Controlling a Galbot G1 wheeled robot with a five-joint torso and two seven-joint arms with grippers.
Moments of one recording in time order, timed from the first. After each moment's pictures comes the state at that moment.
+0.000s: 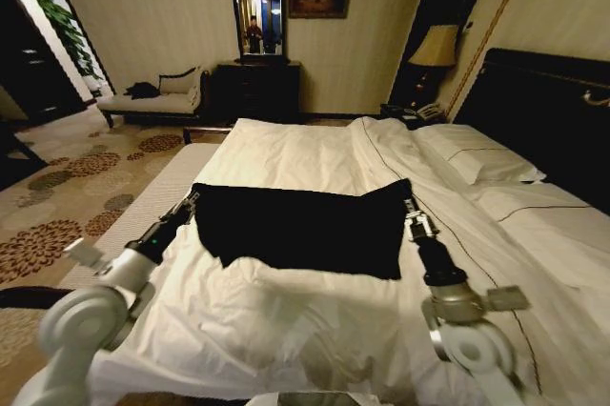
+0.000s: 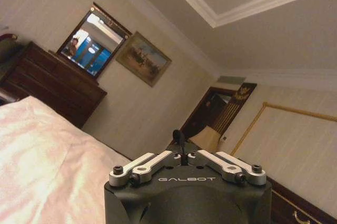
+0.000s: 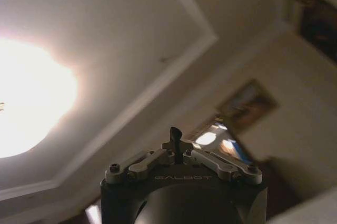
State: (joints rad) left arm 1.44 -1.04 -0.94 -2.45 -1.46 0.42 -0.12; right arm -1.61 1.03 0.70 2.48 1.16 0.23 0.03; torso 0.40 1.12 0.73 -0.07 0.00
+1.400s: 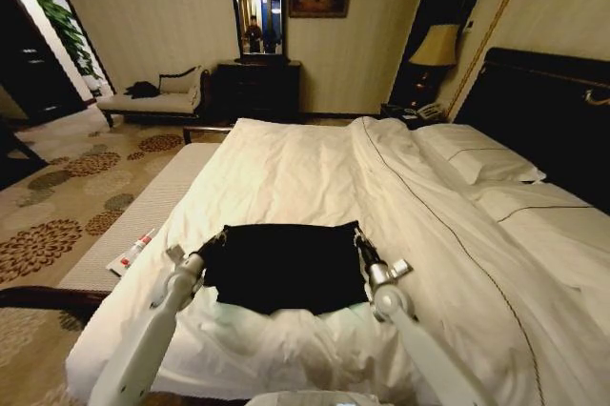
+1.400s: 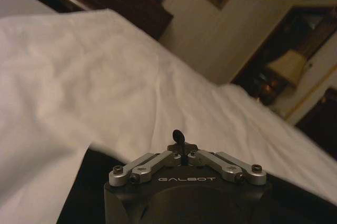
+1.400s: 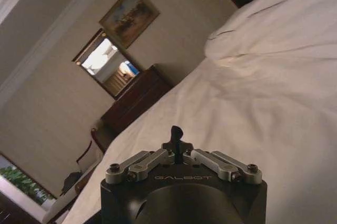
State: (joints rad) left arm 1.23 -1.09 -0.51 -1.67 -1.01 0.26 0.15; right arm -1.32 1.13 0.31 1.77 1.16 0.24 0.10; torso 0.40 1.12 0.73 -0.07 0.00
